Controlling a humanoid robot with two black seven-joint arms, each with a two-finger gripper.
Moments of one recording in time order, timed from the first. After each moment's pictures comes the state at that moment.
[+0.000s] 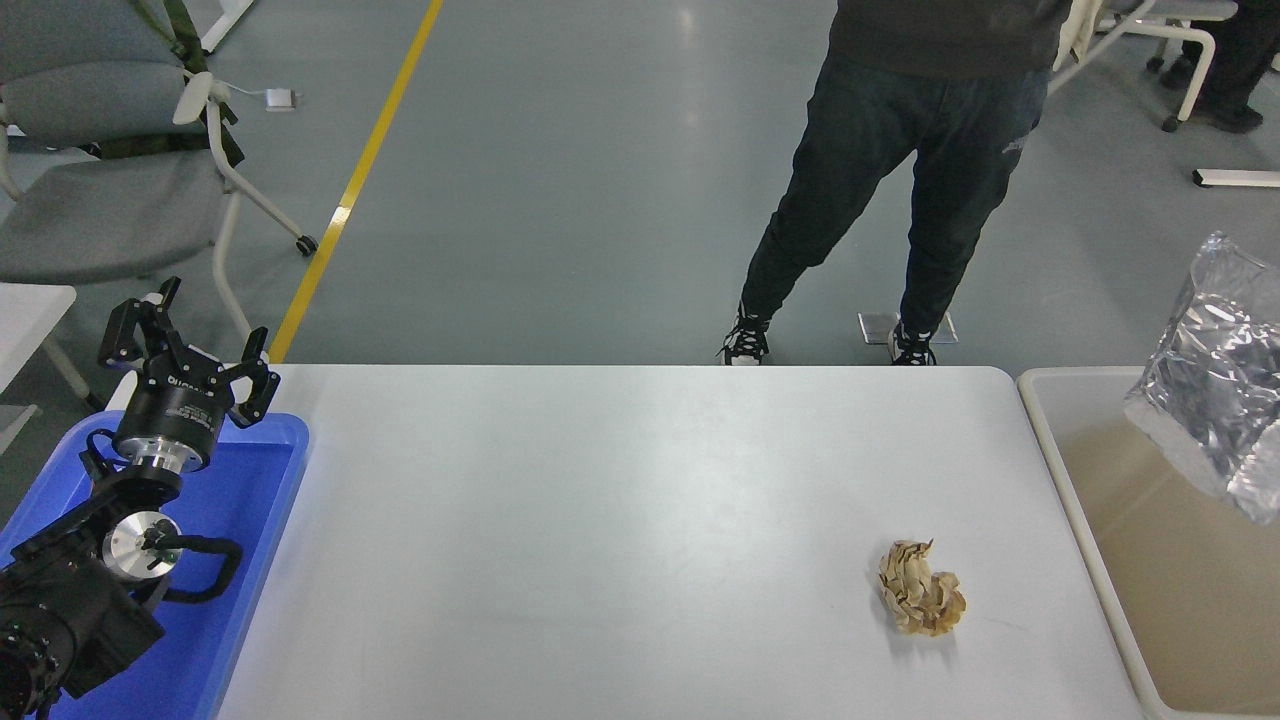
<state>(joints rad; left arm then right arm) -0.65 0.37 -0.67 -0.23 -0.07 -0.64 -0.64 1.28 -1.15 -0.34 0.92 -0.88 0.24 0.06</state>
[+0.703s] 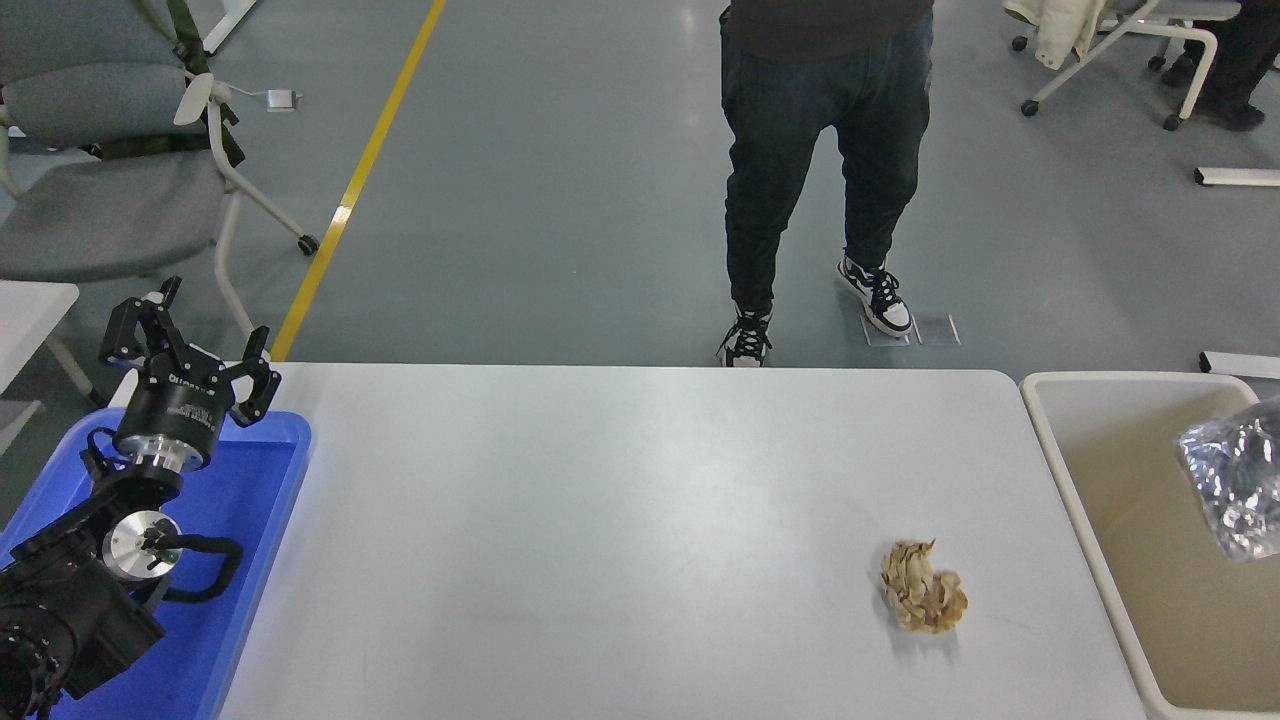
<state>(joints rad) -0.65 0.37 -0.67 -0.24 -0.08 -0.64 -0.64 0.69 -0.51 -0.23 -0.02 -0.34 -0.06 0.06</state>
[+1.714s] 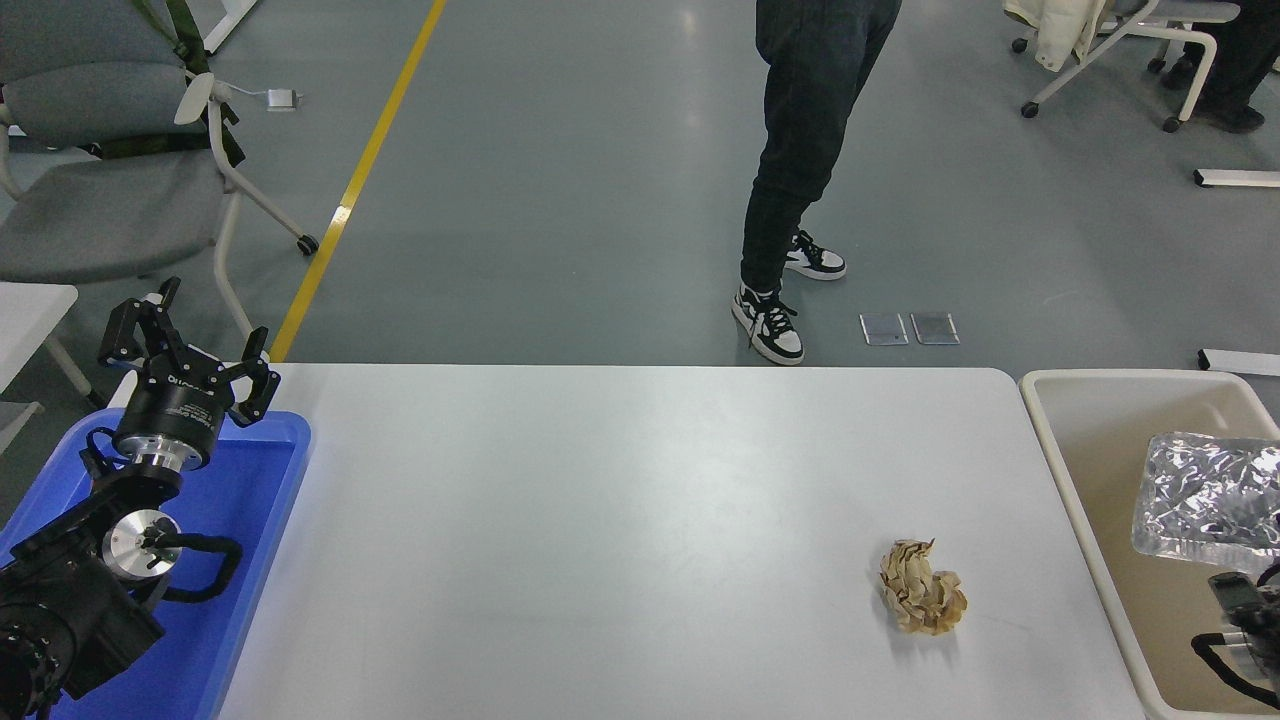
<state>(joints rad) -0.65 0.37 -0.67 -0.23 -0.08 -0.64 -0.64 0.61 -0.27 -0.02 -0.11 -0.21 -0.43 -0.01</state>
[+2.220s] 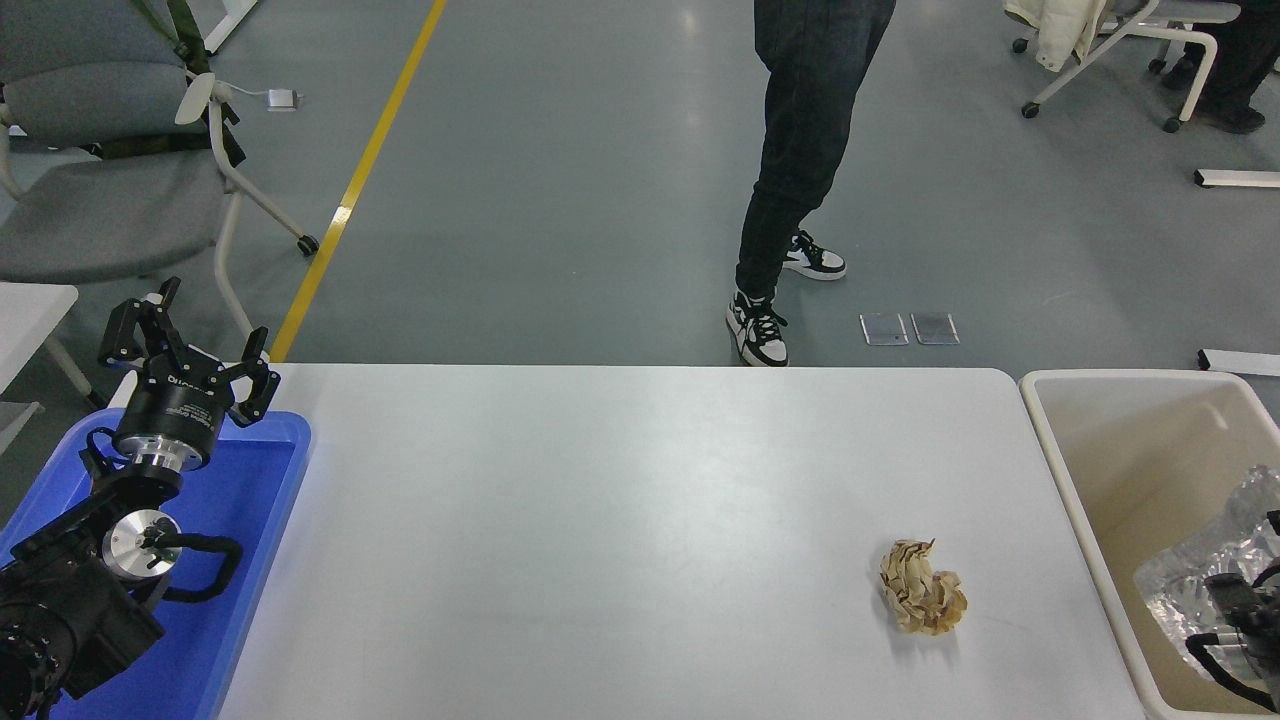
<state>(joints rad) -0.65 0.37 -0.67 -0.24 -0.08 -0.64 -0.64 0.61 -0.27 -0.01 -0.11 -0.21 -0.43 -0.01</state>
